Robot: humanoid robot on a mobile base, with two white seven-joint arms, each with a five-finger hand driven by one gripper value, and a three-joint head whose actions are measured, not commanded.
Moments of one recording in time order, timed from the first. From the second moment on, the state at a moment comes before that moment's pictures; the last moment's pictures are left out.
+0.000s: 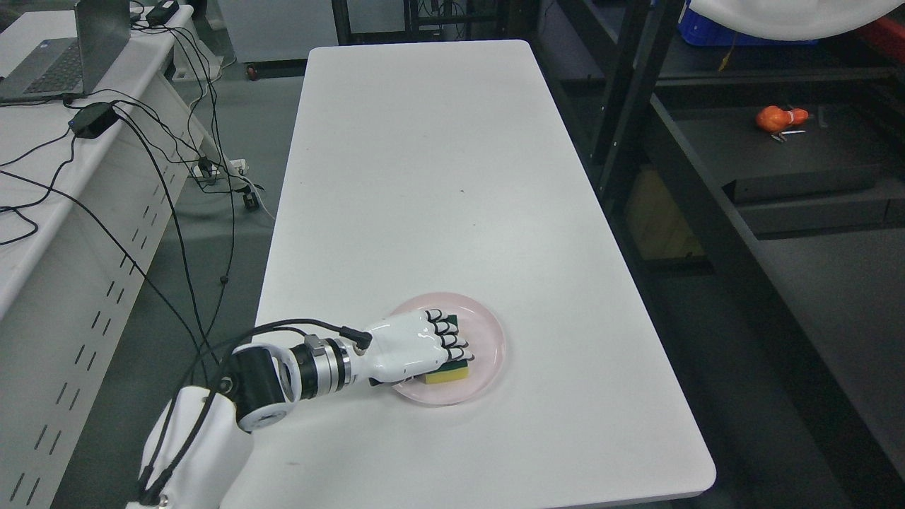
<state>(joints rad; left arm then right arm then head) -0.49 0.23 -0.32 -1.51 -1.24 -0.79 -0.50 -0.08 0.00 -0.21 0.00 -0.12 0.00 -0.07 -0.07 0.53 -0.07</state>
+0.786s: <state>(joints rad) -0.49 0.22 -0.25 -1.48 -1.21 -0.79 -0.50 -0.08 0.00 -0.21 0.00 -0.12 0.00 -0.07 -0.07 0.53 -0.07</state>
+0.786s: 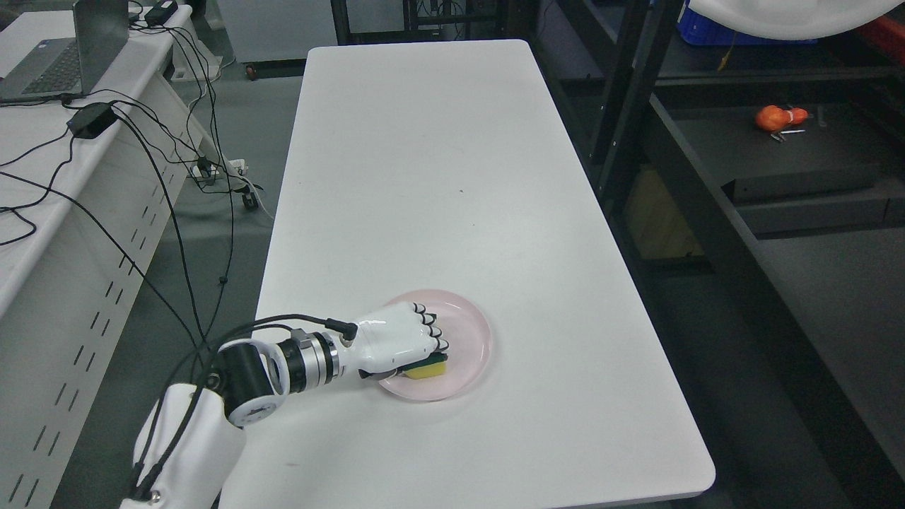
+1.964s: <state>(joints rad) -0.55 0.17 0.01 -1.49 -0.89 -0.79 -0.53 -0.08 0.00 -0.21 0.00 -0.12 0.00 -0.07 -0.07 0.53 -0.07</state>
